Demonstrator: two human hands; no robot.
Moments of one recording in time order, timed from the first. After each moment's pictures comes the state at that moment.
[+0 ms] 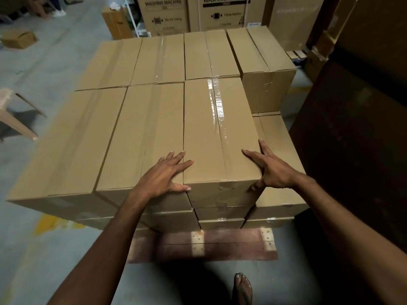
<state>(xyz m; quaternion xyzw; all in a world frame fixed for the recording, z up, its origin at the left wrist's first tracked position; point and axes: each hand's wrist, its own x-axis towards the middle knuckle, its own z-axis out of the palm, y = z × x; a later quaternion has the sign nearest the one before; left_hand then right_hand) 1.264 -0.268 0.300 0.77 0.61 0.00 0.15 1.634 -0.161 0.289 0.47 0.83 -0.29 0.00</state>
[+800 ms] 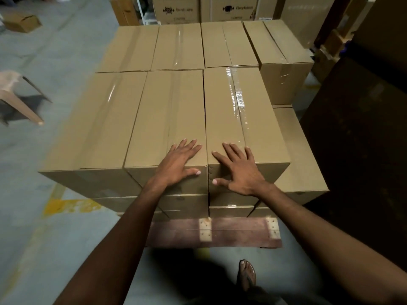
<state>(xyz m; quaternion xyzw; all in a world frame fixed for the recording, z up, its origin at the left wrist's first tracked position) 1.229 -0.303 0.279 0.75 0.64 0.07 0.16 1.489 -0.263 0.276 0.41 0.91 -0.09 0.00</state>
